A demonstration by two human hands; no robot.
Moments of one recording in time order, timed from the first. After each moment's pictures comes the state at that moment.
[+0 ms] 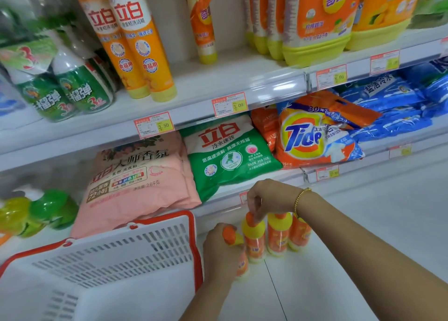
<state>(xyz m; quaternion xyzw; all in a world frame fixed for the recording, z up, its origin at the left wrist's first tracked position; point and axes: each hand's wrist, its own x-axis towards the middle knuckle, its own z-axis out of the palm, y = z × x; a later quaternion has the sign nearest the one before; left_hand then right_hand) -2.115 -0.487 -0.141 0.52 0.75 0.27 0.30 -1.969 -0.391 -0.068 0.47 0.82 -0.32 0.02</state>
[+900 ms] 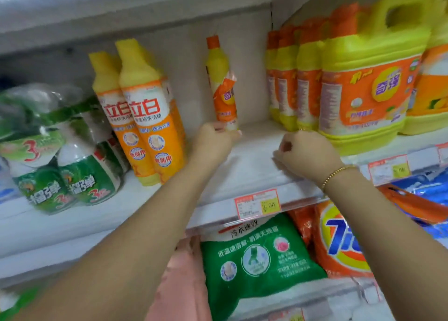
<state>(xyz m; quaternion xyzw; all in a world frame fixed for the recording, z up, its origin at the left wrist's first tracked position) -2.139 -0.202 0.110 0.56 0.60 0.49 0.28 -1.962 -0.213 0.081 0.64 0.72 0.01 -0.27</state>
